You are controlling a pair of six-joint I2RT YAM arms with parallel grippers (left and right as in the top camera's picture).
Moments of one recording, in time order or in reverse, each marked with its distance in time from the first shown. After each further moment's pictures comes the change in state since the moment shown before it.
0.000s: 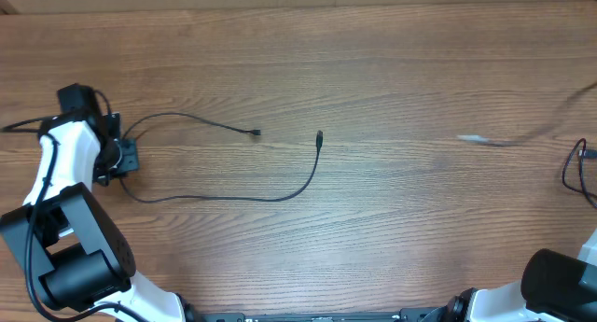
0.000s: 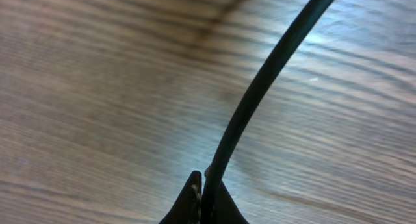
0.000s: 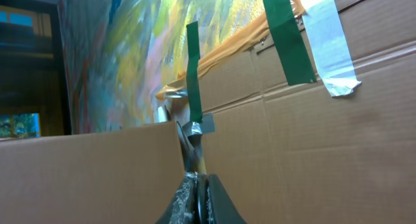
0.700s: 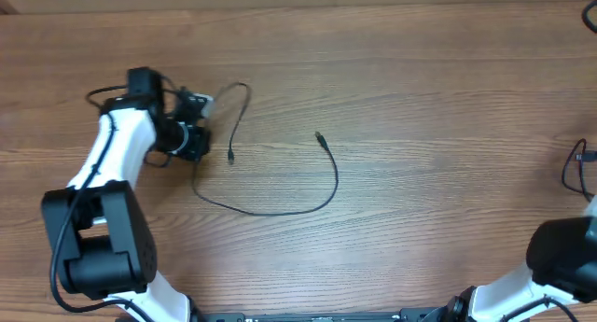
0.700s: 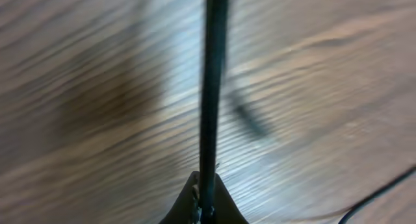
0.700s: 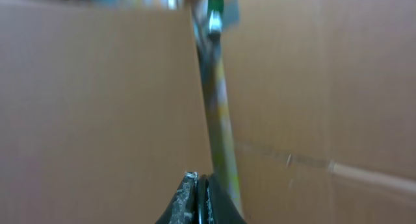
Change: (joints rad) left arm -0.320 0.000 0.000 0.005 0.459 0.294; right arm 0.000 0.151 0.000 -0.169 -0.095 0.078
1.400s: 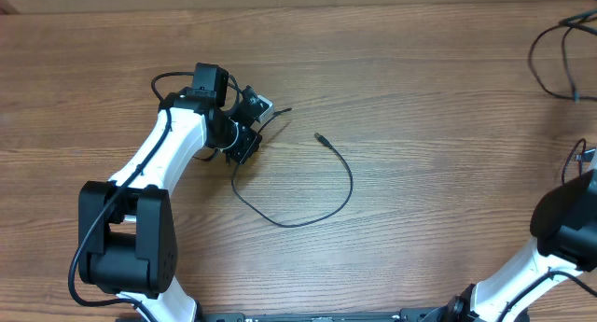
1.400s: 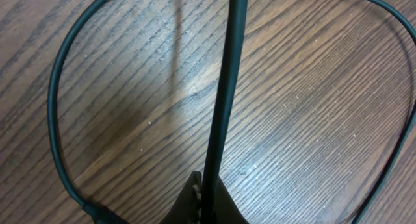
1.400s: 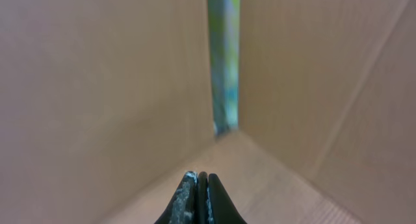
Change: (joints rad) left arm -0.243 0.000 0.000 0.075 0.026 0.026; right arm -0.013 0.183 0.000 -0.443 -0.062 0.051
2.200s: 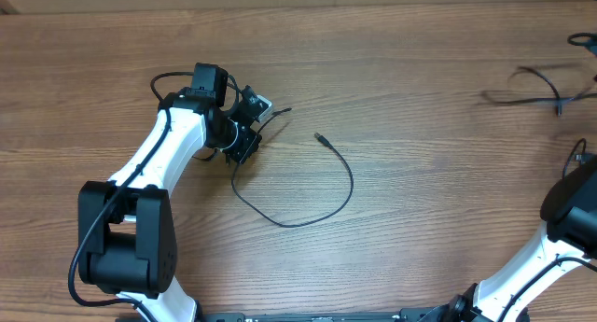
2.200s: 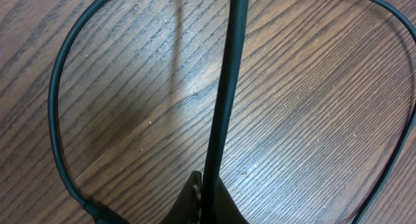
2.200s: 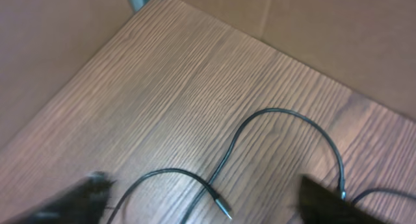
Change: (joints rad) left arm 0.000 0.000 0.000 0.000 0.000 0.000; right arm -0.086 0.116 -0.003 -0.347 0.012 0.185
